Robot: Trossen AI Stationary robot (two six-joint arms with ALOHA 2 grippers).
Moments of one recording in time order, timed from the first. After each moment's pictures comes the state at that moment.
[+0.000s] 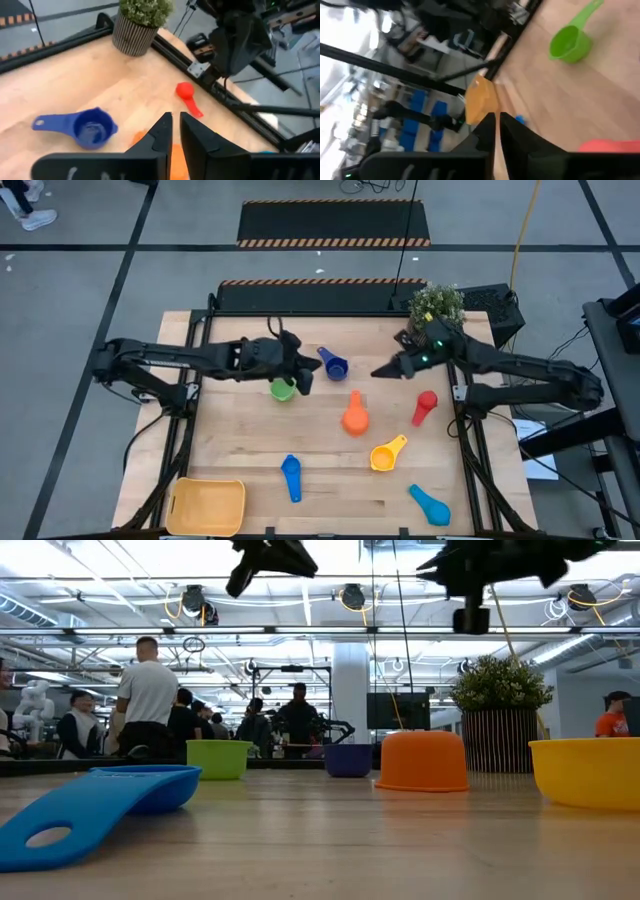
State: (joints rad) left arm 0.00 1.41 1.21 -0.25 -0.25 -0.65; right arm -0.37 0.95 0.70 -0.07 -0.62 0.96
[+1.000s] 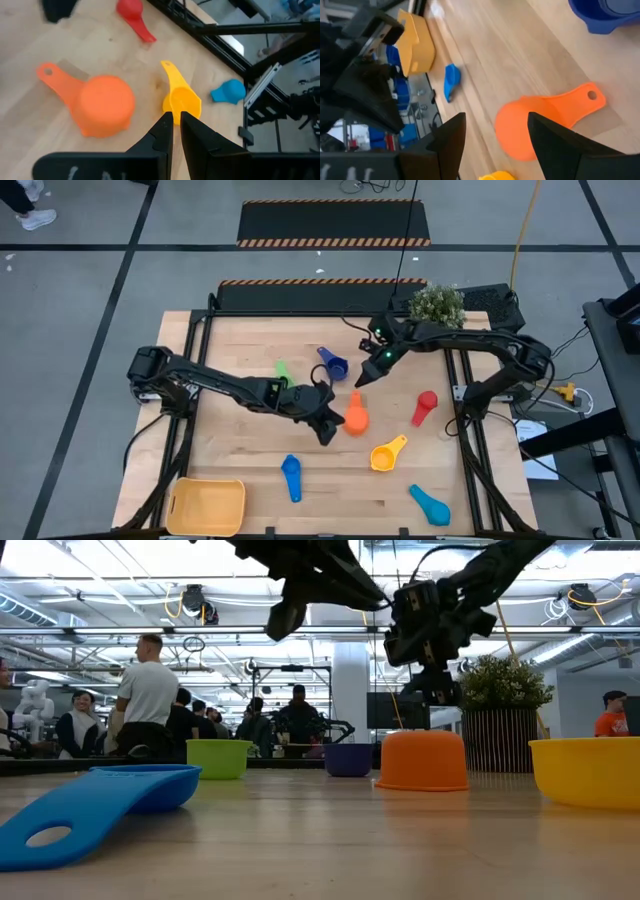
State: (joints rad) left arm -0.17 1.72 1.24 -0.08 -0.04 -0.71; right arm -0.49 1.51 0.90 -0.40 -0.86 0.54
